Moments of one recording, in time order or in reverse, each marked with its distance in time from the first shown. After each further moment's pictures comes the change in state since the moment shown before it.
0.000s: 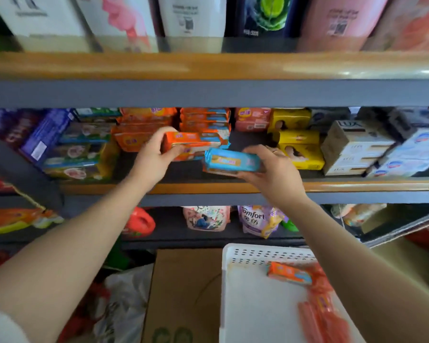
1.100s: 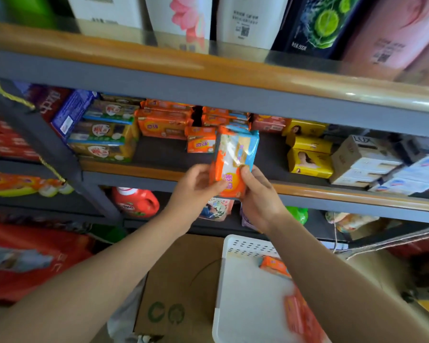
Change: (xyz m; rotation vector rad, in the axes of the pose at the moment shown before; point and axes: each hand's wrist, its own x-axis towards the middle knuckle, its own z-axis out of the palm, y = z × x) left_hand -0.093 0.042 0.024 -0.559 -0.077 -0.382; right_hand -0.019 -0.040 0.039 1.567 -0.285 0.608
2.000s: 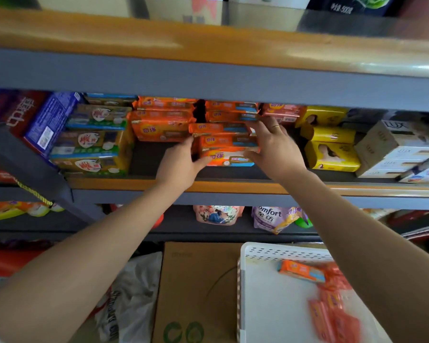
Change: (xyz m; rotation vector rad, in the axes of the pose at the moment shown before) left_hand 0.100 -0.003 -0.052 0.898 0.052 0.263; right_hand 0.081 -0.038 0.001 -1.932 0.274 -0.378
